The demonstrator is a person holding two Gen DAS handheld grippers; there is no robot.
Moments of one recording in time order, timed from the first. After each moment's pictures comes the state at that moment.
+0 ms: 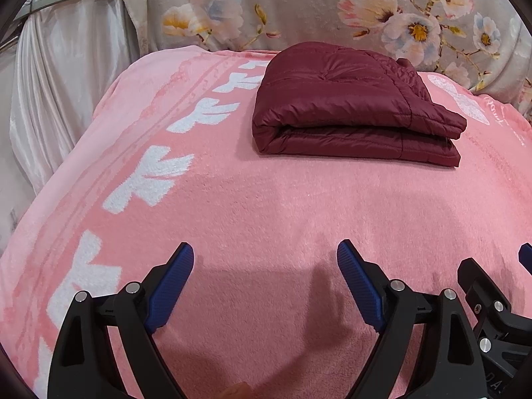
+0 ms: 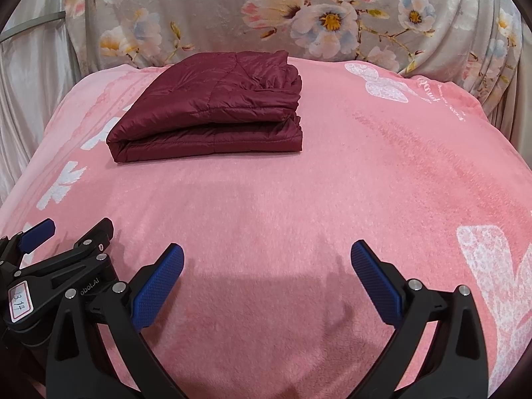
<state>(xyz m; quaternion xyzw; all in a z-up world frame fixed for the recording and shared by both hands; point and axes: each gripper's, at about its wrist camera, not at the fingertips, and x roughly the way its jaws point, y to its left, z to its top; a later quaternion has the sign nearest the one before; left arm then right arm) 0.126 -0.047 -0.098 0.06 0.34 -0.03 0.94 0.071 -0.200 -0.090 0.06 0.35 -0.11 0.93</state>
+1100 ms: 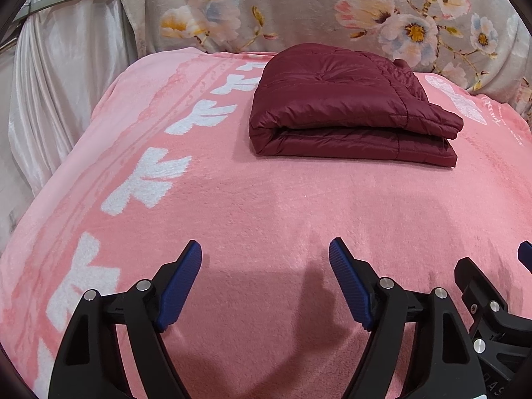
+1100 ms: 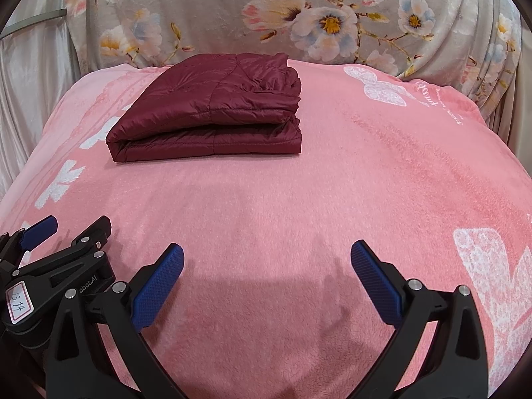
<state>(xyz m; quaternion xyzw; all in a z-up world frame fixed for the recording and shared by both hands) 0.125 -0.048 -0.095 0.06 0.34 -0.04 0.94 0.070 -0.198 -0.089 0.06 0.35 -0.11 0.93</state>
